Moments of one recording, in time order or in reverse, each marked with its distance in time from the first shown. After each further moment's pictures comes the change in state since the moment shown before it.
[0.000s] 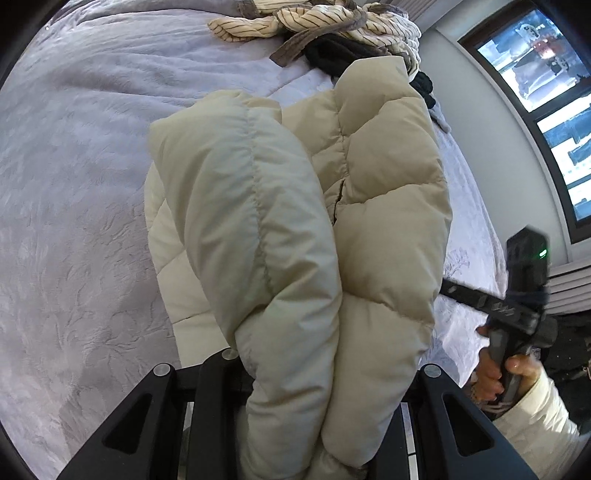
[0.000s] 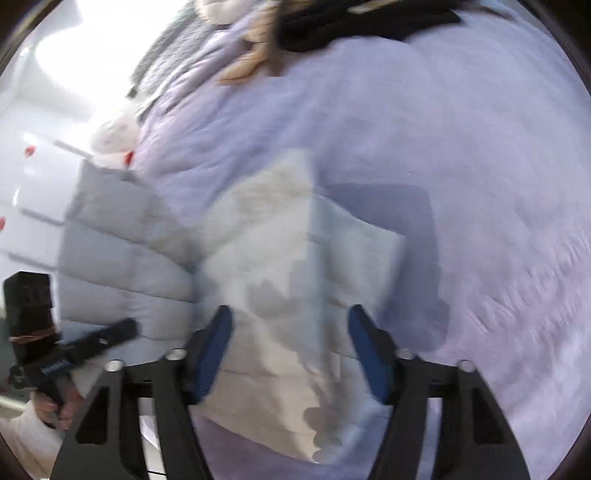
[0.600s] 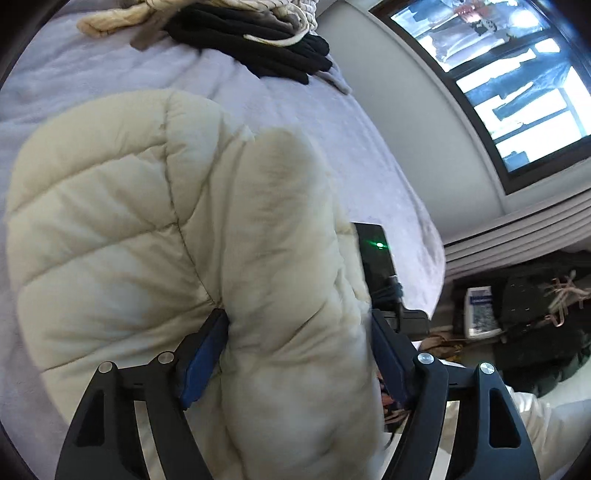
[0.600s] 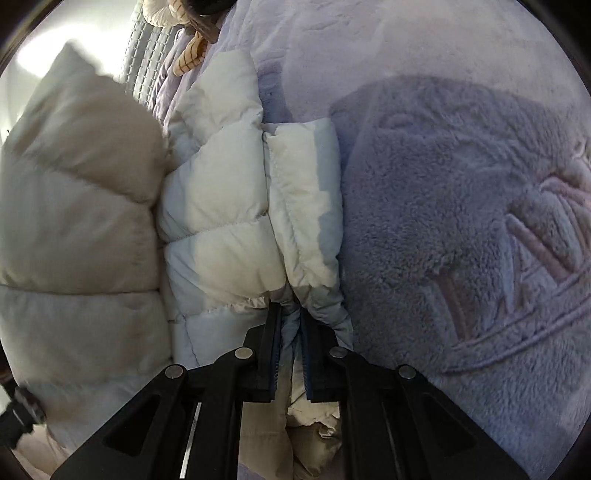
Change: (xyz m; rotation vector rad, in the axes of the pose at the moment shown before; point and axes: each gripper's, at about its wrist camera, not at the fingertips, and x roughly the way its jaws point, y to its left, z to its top) left arm 0.071 -0.086 0.003 0.173 0.057 -0.343; right arm 0.097 -0.081 -0.022 0.228 0.139 0.295
